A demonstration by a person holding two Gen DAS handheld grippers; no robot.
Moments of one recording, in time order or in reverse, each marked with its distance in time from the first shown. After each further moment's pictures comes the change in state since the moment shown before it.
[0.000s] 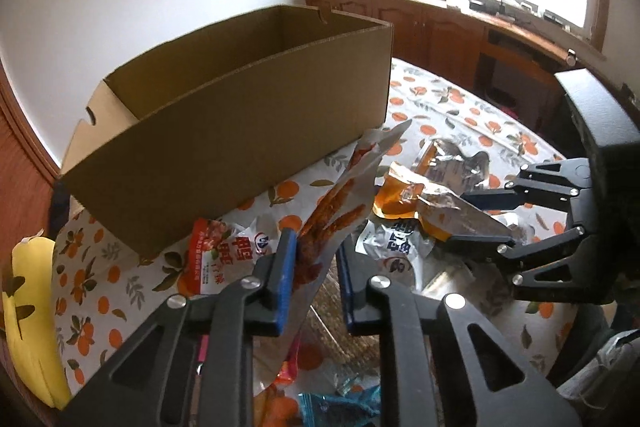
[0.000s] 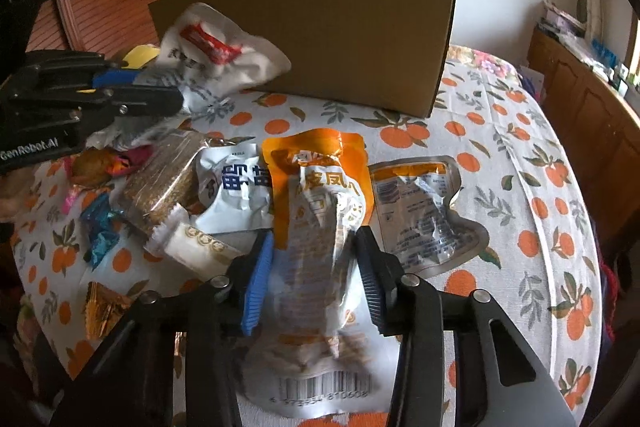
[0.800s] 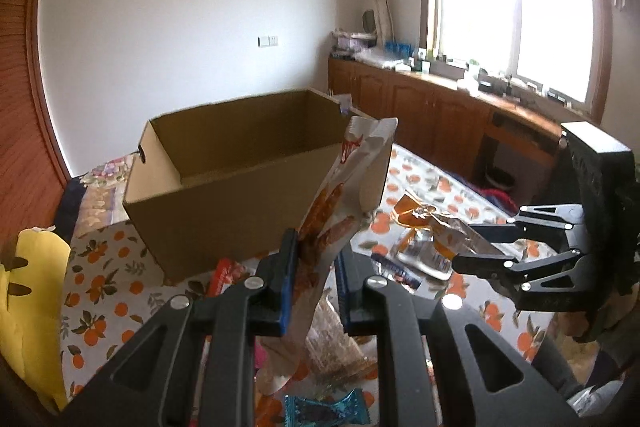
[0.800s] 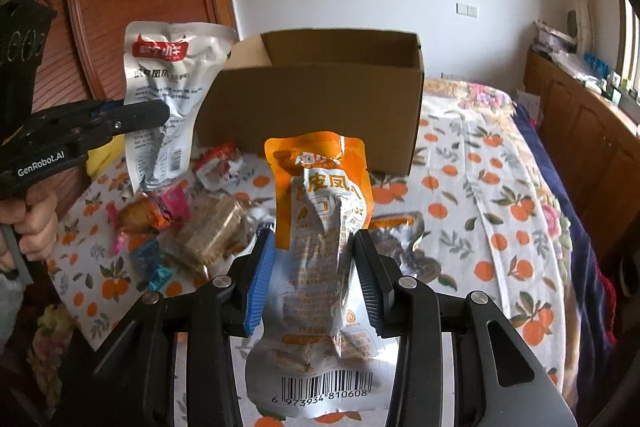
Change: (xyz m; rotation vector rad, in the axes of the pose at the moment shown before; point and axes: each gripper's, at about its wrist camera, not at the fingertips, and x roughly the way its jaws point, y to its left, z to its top) left arm -0.068 0.012 0.004 -0.141 -0.259 0.005; right arm -0.069 -0.005 0.023 0.014 -0.162 0.032
